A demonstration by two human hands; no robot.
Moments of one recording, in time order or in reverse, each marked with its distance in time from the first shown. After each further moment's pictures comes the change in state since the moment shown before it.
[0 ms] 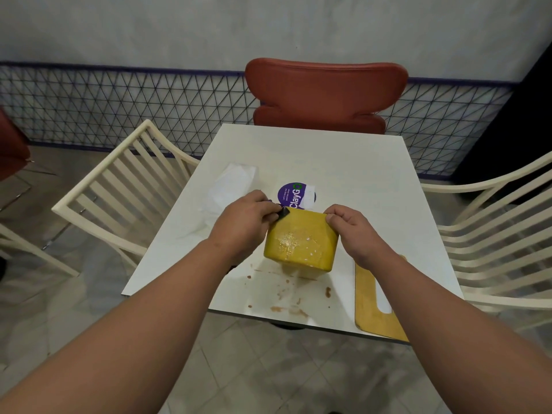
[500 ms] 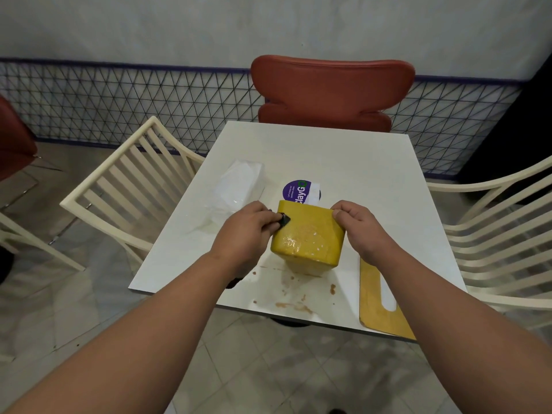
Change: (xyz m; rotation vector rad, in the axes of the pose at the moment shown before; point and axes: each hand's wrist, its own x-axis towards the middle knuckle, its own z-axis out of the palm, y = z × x) left_hand -0.028 0.000 0.007 -0.126 0.033 -0.095; right_hand 0.001 0.000 0.000 -0.023 0.031 0.004
